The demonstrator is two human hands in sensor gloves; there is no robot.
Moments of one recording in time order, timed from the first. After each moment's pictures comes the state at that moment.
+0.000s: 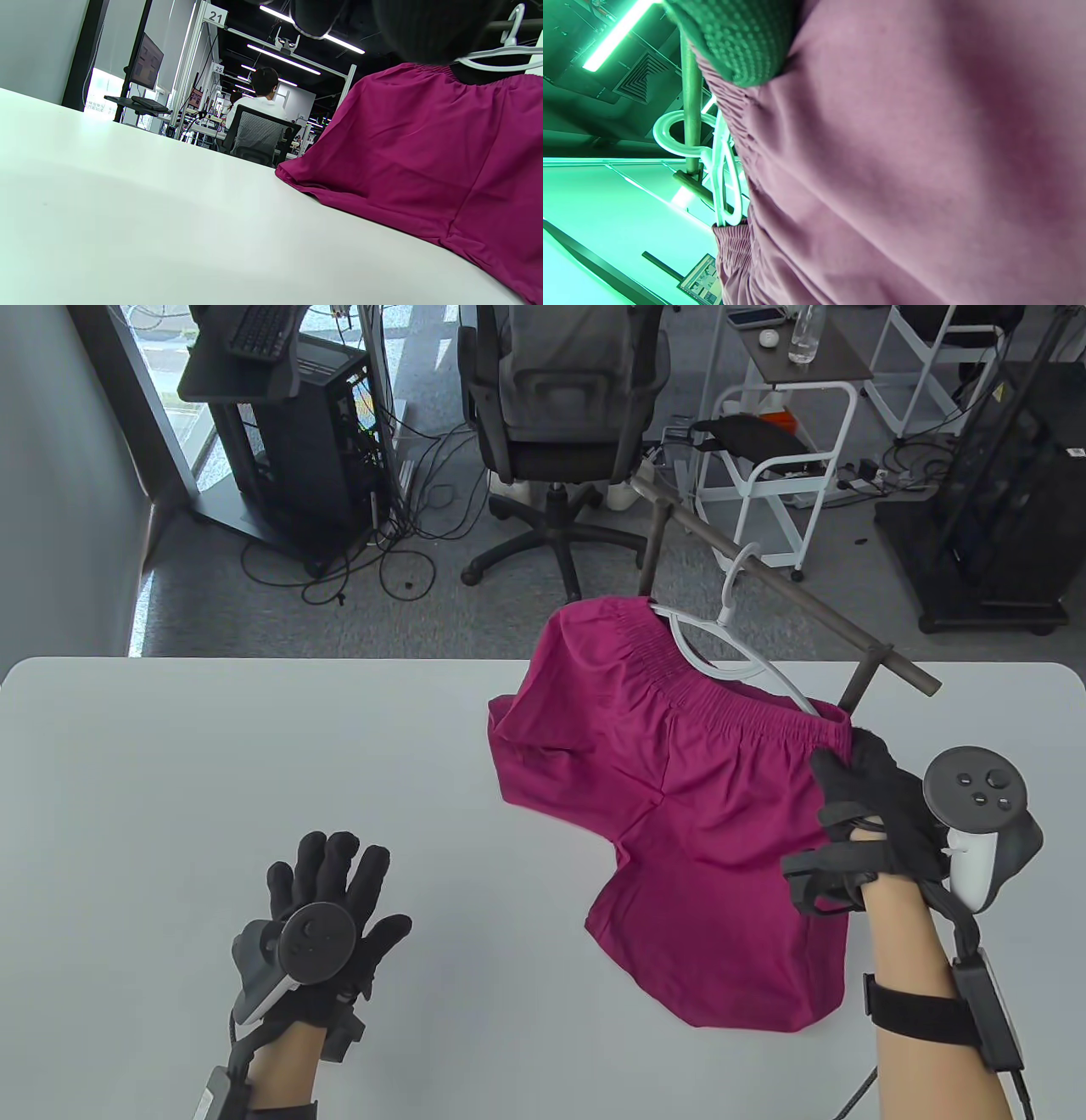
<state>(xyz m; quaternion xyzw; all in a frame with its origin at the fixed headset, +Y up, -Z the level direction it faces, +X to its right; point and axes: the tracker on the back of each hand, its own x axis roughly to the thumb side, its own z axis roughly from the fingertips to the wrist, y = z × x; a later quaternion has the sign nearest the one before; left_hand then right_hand) -0.260 -0.720 -0.297 0.06 -0.09 0.16 0.98 0.289 -0.583 -0.343 -0.16 -0.15 0.86 0.47</state>
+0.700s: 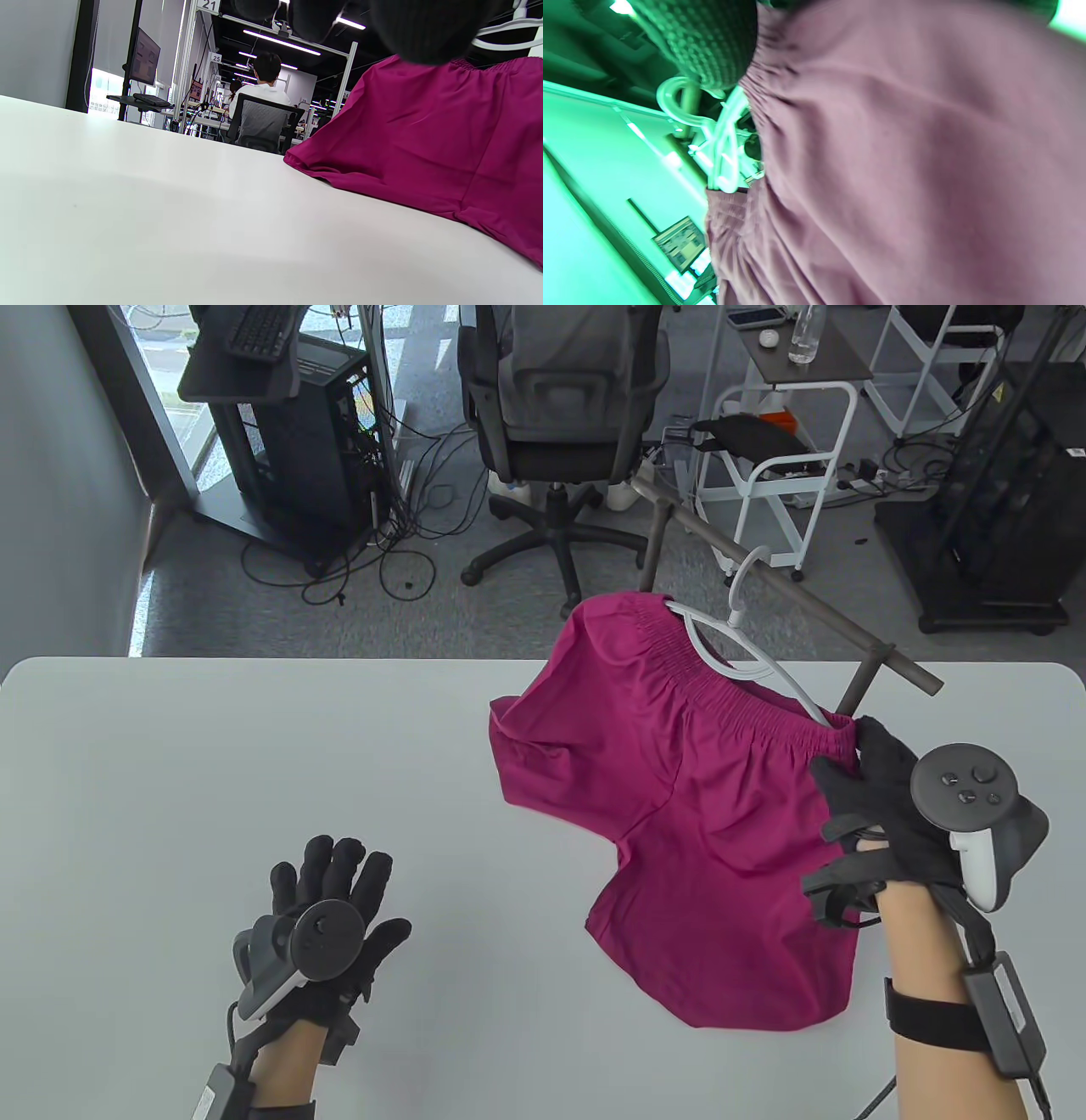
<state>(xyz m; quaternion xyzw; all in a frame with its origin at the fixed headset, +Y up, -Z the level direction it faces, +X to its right) -0.256 -0.712 -0.297 0.04 -0.08 0.11 0.99 0.289 -0.563 -0.336 -0.11 -0.15 0.92 0.35</state>
